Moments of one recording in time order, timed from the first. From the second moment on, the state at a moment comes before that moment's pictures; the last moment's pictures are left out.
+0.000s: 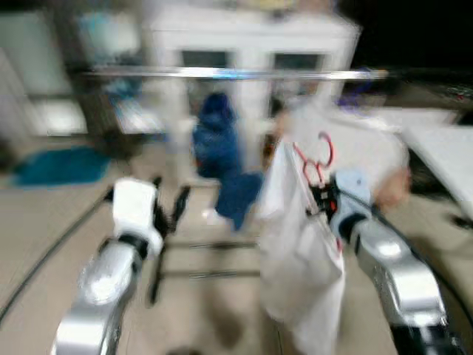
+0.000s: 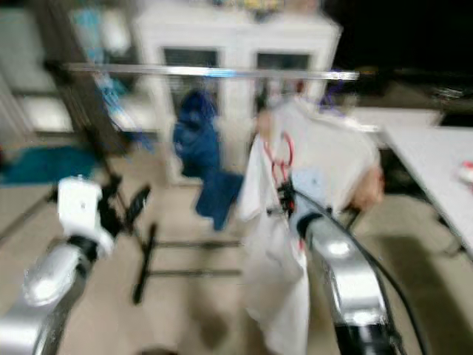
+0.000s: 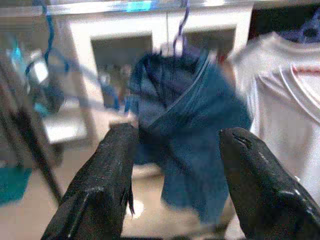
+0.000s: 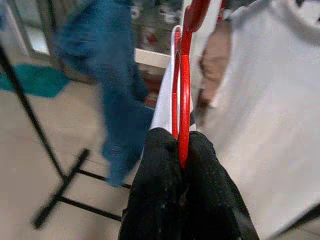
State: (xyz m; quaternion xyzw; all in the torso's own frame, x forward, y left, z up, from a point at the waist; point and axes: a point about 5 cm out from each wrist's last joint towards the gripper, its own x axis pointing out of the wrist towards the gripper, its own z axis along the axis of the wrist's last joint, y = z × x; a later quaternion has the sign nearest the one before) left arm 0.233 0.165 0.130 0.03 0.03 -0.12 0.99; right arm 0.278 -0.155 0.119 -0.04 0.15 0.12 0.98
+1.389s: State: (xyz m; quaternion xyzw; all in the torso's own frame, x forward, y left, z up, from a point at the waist) left arm 0.234 0.165 0.129 0.03 0.04 -0.13 0.99; right arm 0.277 -0.143 0.133 -0.04 0.12 0.16 0.98
